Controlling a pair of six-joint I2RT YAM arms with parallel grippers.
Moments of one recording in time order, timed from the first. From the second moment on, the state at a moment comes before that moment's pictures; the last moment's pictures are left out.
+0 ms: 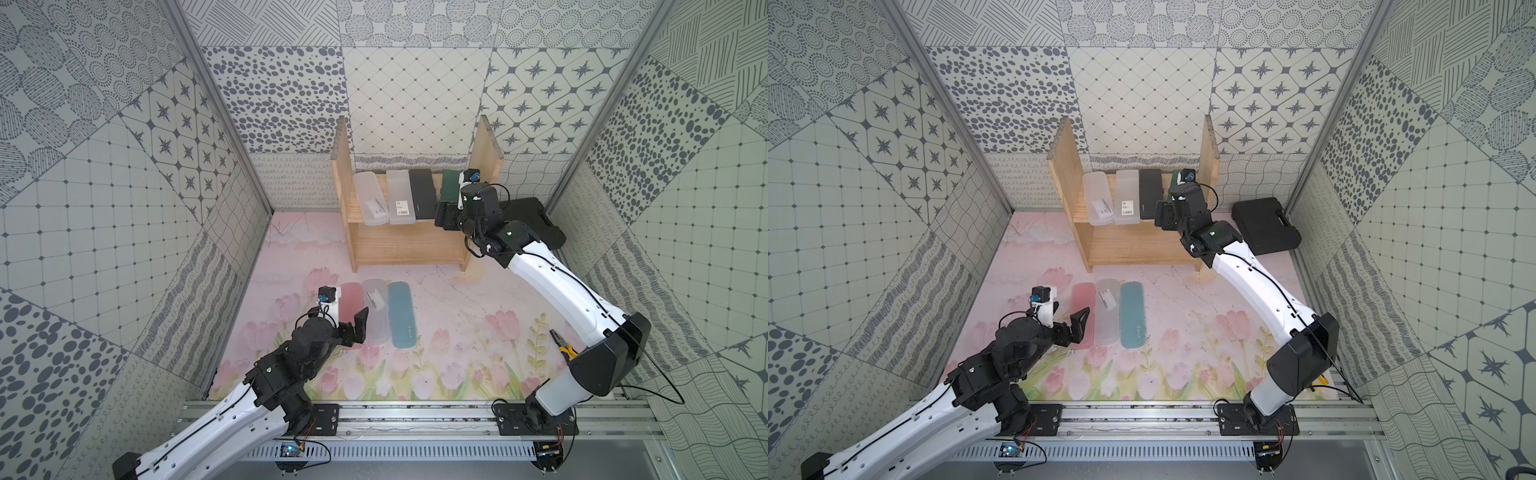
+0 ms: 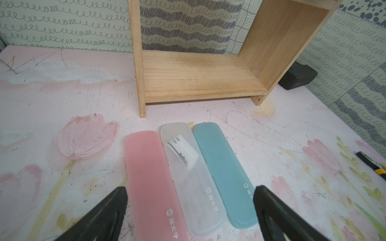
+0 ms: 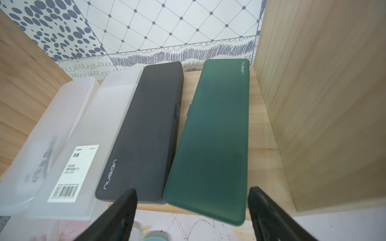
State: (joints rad) left arm -0.76 0.51 0.48 -0.37 -0.41 -0.36; right arm 0.57 1.60 1.67 -0.53 0.37 0.35
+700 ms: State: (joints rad) left arm -0.76 0.52 0.48 -0.37 -0.42 -0.36; right arm 0.54 1.65 1.69 -0.54 0.36 0.35
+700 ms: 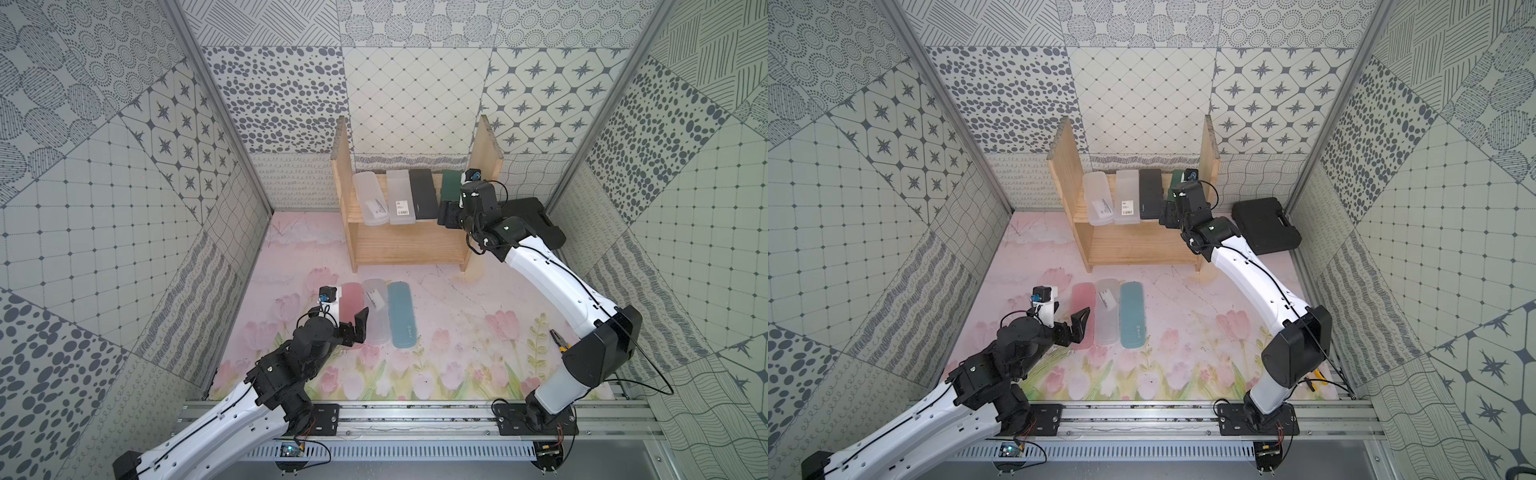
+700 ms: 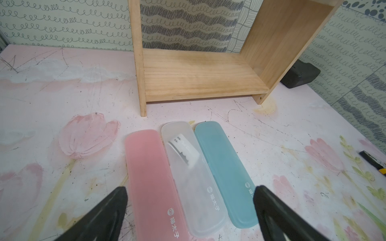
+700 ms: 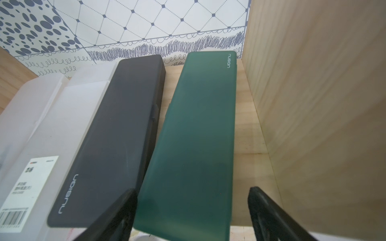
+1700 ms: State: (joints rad) left arm -0.76 0.53 0.48 -0.37 -0.42 -0.36; right arm 0.52 1.65 1.70 -0.58 0.34 0.35
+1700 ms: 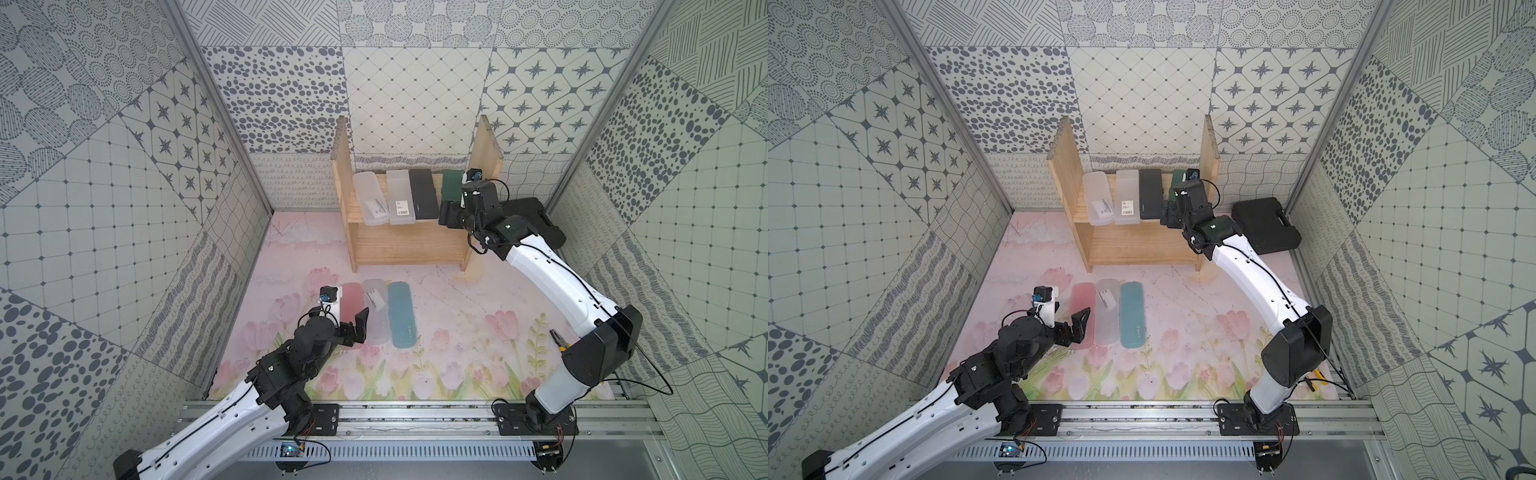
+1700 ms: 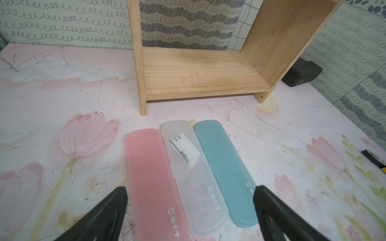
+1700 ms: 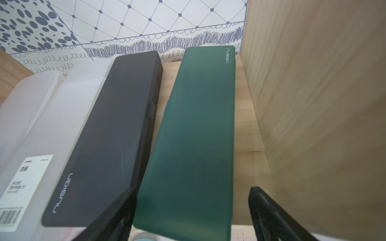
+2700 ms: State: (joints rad) left arm -0.76 0.54 0.48 -0.37 -0.42 -0.36; right arm 0.52 1.71 1.77 -0.65 0.39 0.34
